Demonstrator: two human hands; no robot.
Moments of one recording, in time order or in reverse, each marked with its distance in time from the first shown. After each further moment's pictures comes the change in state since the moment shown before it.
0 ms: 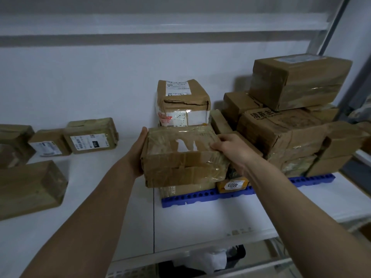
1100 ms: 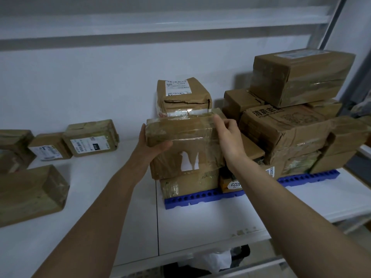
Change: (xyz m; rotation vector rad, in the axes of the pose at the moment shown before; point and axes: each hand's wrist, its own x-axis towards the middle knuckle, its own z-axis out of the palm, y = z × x) left_hand 0.005 -0.006 0.001 0.297 -0.005 0.412; right_hand 0.020 0.001 0.023 0.115 0.311 -0.253
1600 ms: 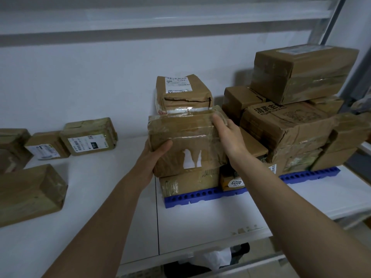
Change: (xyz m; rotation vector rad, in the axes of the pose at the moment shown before) left_hand -0.007 -0.017 0.013 -0.101 0.000 -0.130; right_hand 0.005 0.001 -0.001 -0.019 -0.059 0.059
